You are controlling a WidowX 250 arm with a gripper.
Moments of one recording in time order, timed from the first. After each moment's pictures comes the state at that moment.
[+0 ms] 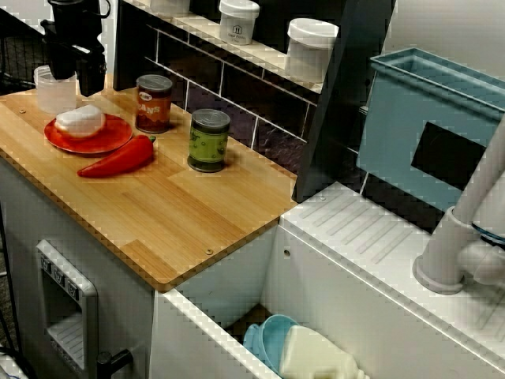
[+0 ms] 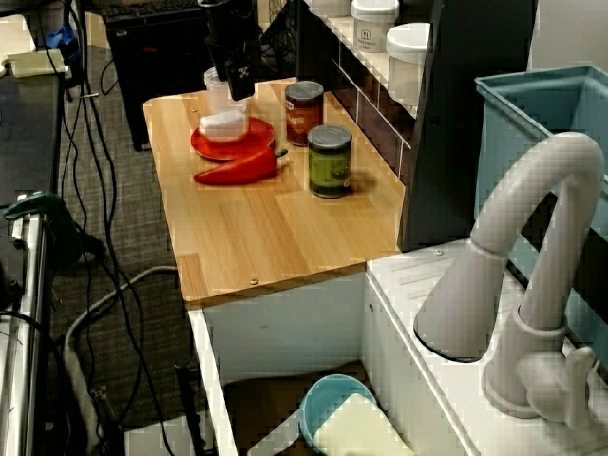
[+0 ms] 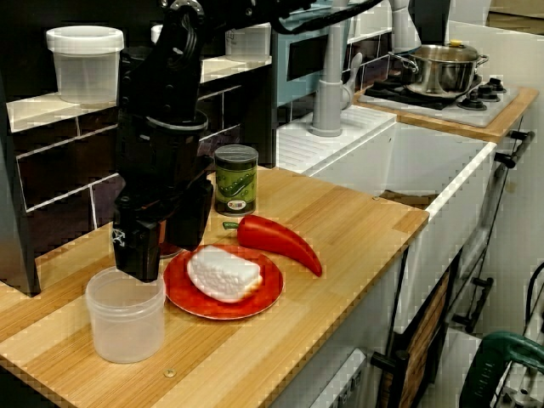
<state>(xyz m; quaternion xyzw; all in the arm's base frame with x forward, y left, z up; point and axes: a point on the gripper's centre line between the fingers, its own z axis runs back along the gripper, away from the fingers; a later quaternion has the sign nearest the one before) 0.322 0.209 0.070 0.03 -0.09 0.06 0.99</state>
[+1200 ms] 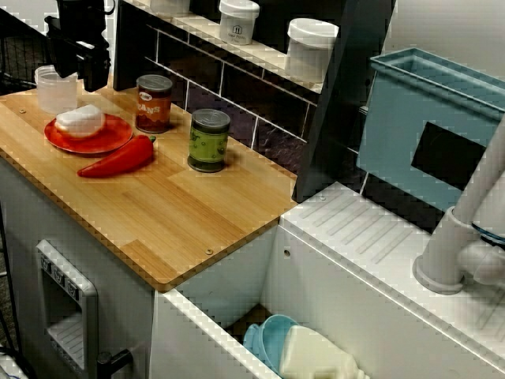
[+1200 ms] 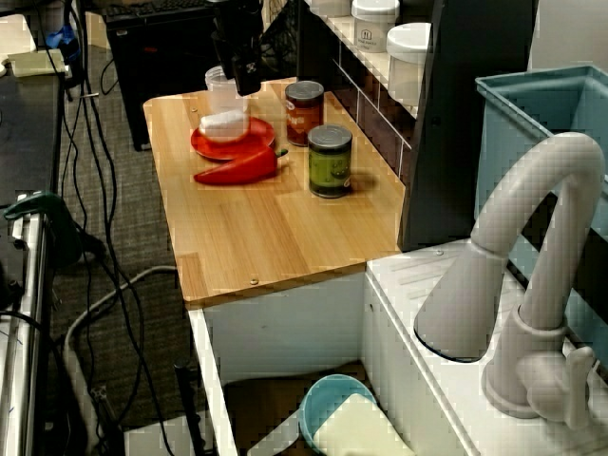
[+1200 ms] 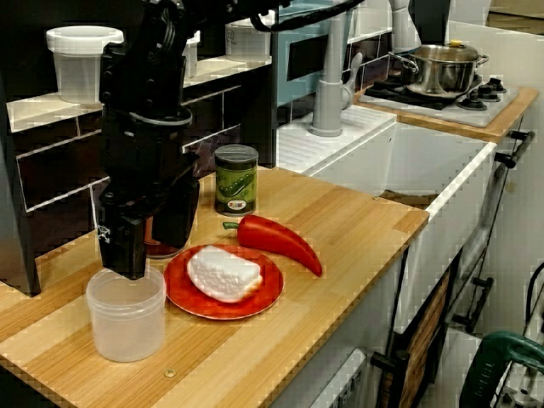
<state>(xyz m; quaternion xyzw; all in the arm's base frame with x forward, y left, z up) 0.330 0.214 0.071 0.03 -0.08 0.07 0.99</state>
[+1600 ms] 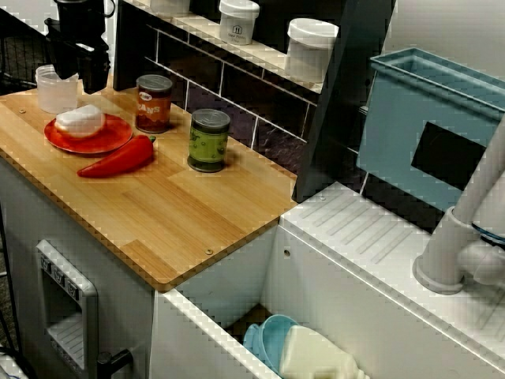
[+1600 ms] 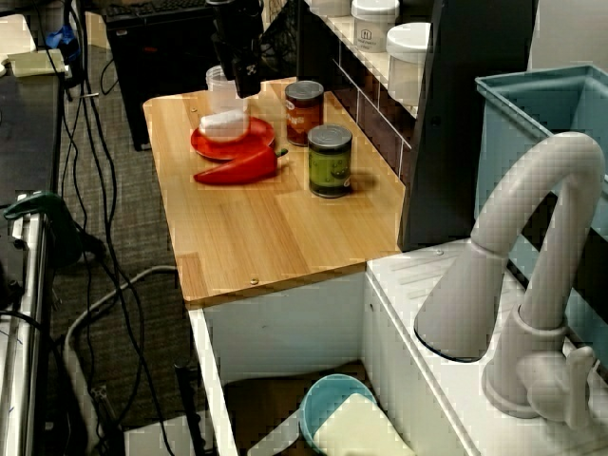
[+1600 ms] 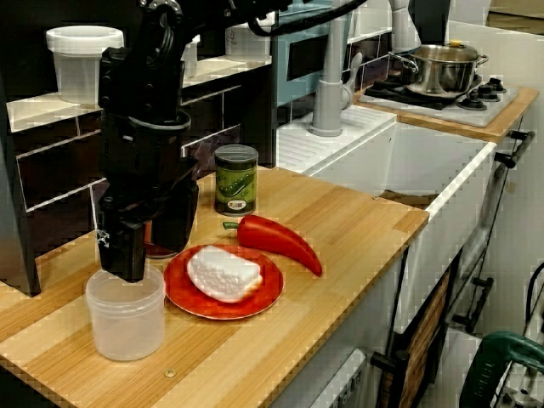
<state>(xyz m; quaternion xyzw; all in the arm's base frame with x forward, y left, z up) 0.330 0.215 0.068 0.03 -0.08 0.07 0.99</state>
